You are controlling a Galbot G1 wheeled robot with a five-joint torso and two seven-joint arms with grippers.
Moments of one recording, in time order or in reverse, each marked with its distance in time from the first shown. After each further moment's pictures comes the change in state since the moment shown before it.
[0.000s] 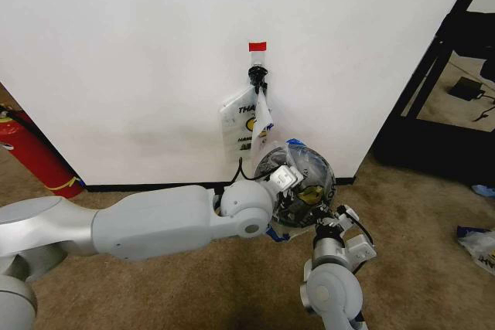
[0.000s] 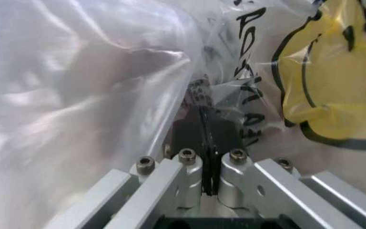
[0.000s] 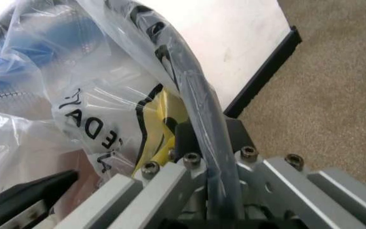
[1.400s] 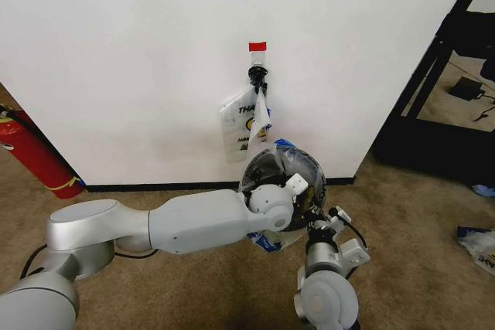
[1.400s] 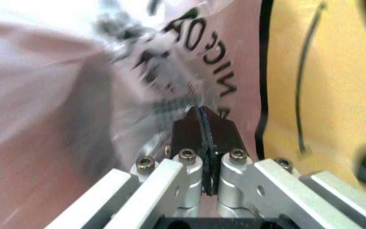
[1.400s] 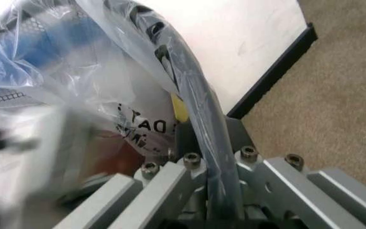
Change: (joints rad) left arm 0.069 -0.125 0.005 0.190 -0.080 -0.019 -0.003; right arm -0.016 -0.007 -0.038 0.003 -0.040 0.007 -0.024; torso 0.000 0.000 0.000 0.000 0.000
